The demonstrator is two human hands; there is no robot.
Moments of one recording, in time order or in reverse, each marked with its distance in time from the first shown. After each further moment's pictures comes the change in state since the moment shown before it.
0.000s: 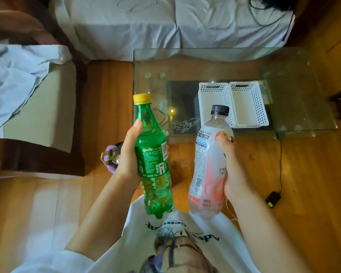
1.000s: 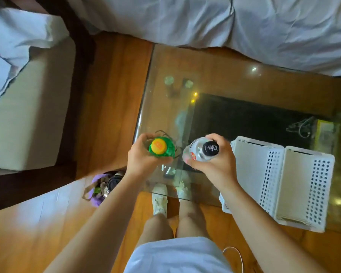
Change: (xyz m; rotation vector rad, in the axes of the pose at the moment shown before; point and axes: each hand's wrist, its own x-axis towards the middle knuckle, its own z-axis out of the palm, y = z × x) left_hand 0.402 -0.021 -0.033 0.604 0.456 -0.176; right_hand 0.444 -0.043 0.072 -0.787 -0.070 -0.183
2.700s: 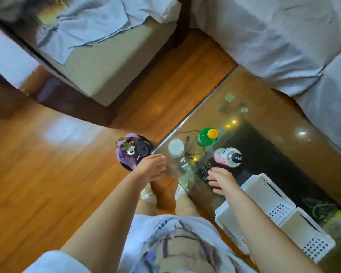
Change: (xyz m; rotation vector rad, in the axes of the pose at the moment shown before) left_hand -0.098 -0.060 -0.046 -0.682 0.067 -0.701; right_hand -0.015 -0.008 0.014 -0.196 -0.643 0.564
